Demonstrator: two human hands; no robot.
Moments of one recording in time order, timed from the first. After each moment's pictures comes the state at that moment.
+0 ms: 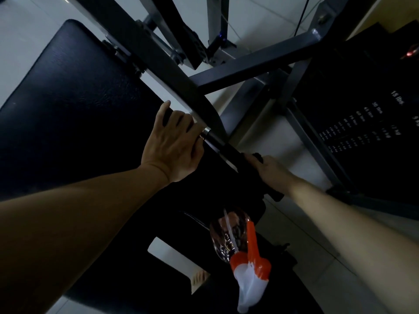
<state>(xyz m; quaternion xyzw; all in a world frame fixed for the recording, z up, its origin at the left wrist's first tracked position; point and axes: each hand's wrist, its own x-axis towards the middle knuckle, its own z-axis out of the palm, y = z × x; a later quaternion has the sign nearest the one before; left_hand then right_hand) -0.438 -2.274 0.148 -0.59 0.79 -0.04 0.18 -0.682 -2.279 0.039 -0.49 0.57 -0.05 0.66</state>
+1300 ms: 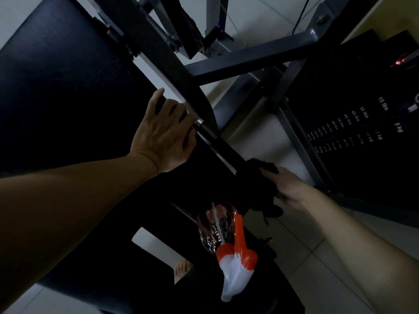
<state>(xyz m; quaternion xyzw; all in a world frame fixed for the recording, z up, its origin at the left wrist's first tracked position) -0.435 -2.274 0.144 -0.58 0.80 -0.05 0.16 -0.735 -2.253 0.039 -0.29 0.55 -0.09 0.78</state>
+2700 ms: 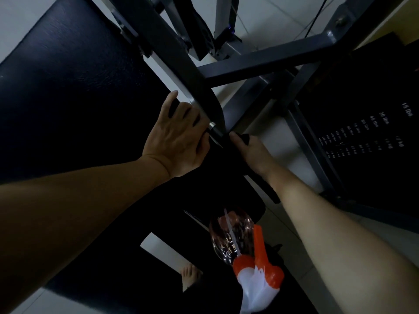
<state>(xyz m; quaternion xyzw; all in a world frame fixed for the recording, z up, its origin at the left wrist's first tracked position) -0.434 -2.274 0.144 -0.58 0.80 -0.05 0.17 -0.631 -2.310 0.031 -0.50 0.54 -0.13 0.66</state>
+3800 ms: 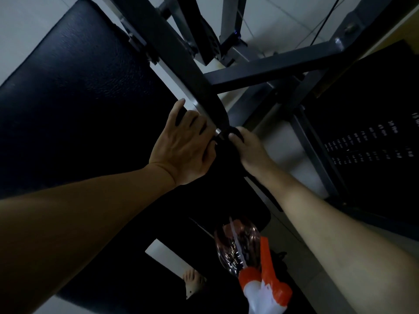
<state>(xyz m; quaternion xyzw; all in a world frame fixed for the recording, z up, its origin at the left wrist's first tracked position) -0.434 -2.274 0.145 -0.58 0.79 -0.03 0.19 -0.603 -2.320 0.029 -0.54 0.52 -0.22 0.63</state>
